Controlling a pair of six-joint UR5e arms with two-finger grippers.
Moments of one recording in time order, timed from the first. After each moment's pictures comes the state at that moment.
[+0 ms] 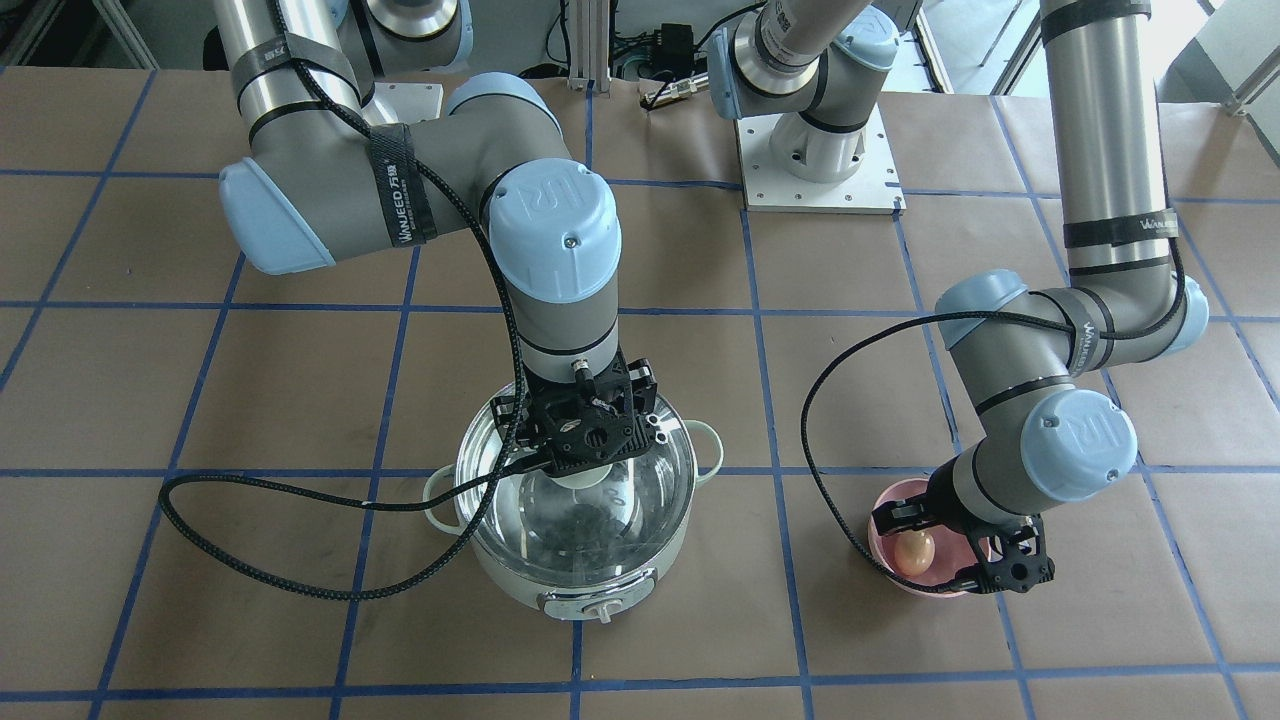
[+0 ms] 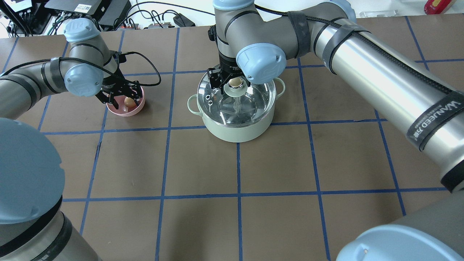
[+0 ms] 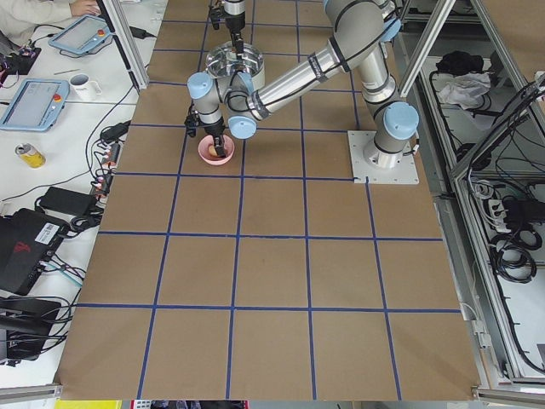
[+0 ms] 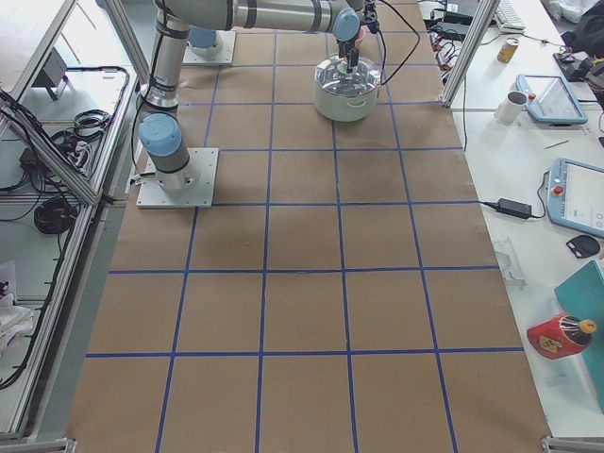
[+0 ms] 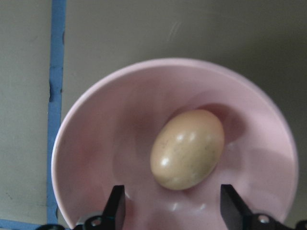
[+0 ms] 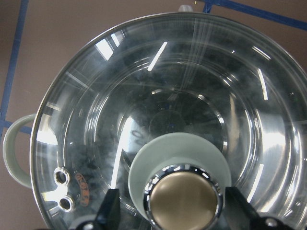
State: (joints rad) left arm -1.37 -2.11 -1.61 -1.08 1.62 0.04; right arm 1.93 -1.10 1.37 -1.89 -1.55 0.09
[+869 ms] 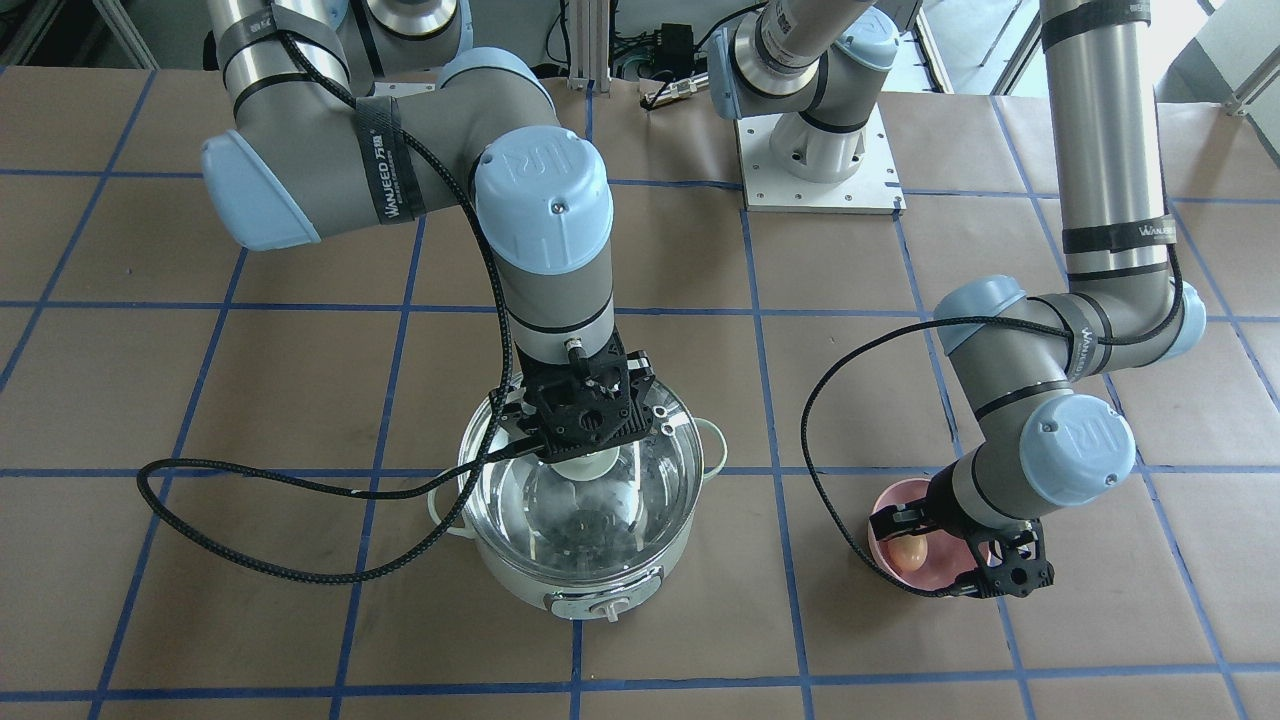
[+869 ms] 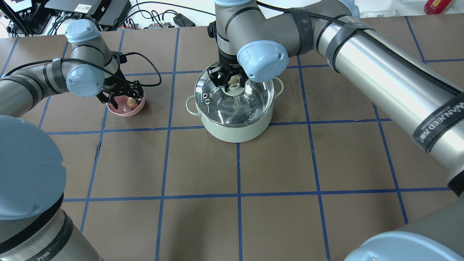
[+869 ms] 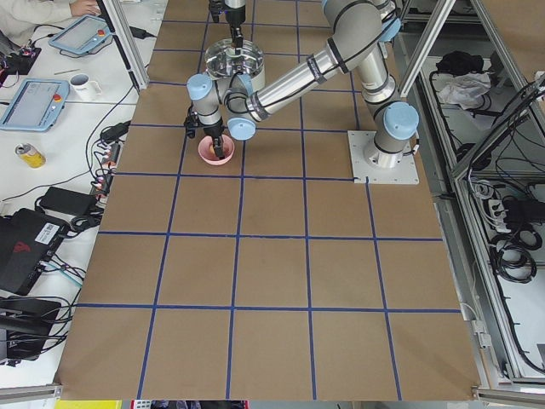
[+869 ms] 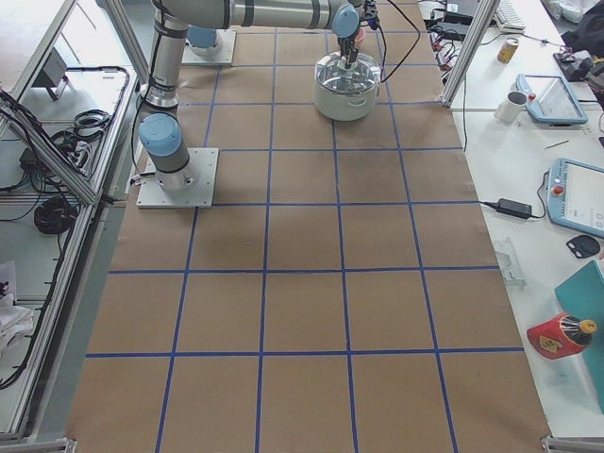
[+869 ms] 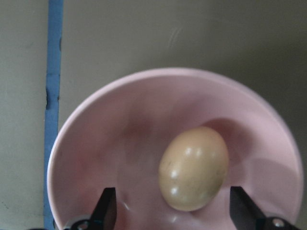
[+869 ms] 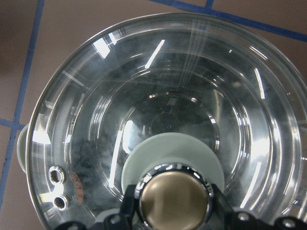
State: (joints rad) left arm -1.37 -2.12 -1.61 -1.07 1.62 0.04; right arm 1.93 -1.13 1.37 -1.88 -1.54 0.09
